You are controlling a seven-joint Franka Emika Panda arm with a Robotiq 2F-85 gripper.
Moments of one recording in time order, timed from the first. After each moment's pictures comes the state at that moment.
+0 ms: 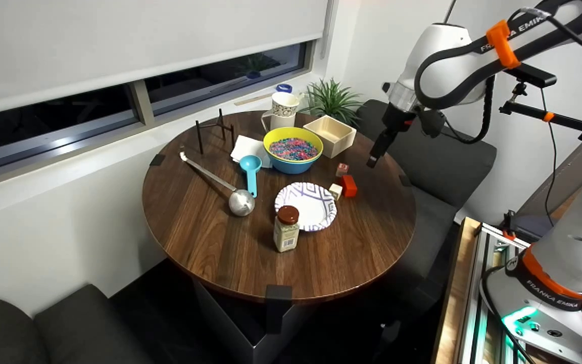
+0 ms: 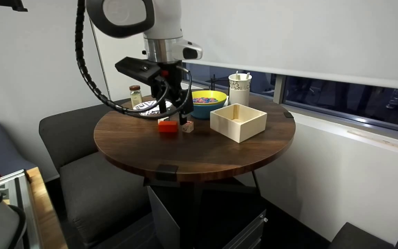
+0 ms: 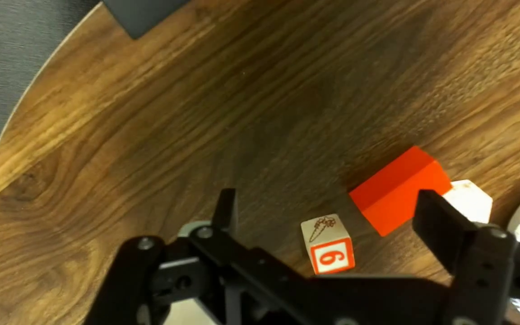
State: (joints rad) arm -0.01 -0.20 -0.21 -2.62 0.13 2.51 -0.35
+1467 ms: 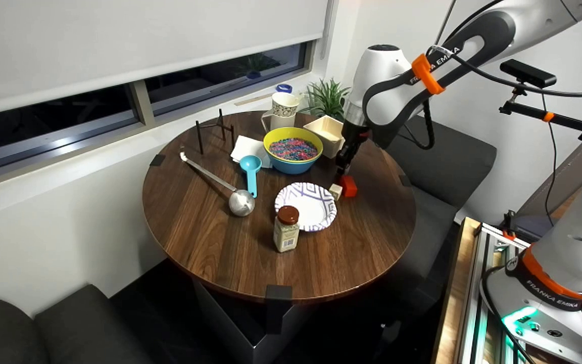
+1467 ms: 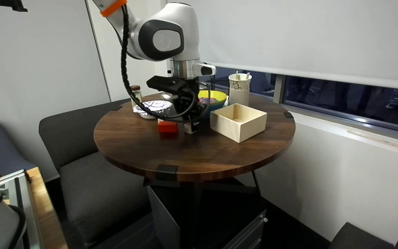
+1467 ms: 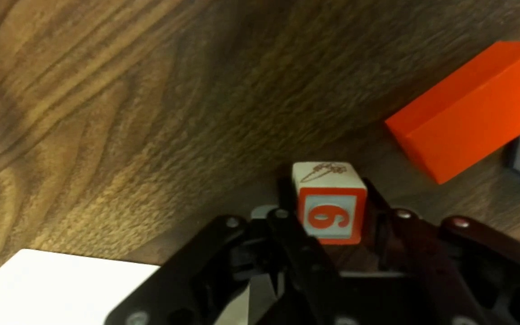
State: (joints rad) arm -0.02 0.15 -0.10 -2.37 0.01 2.57 -0.18
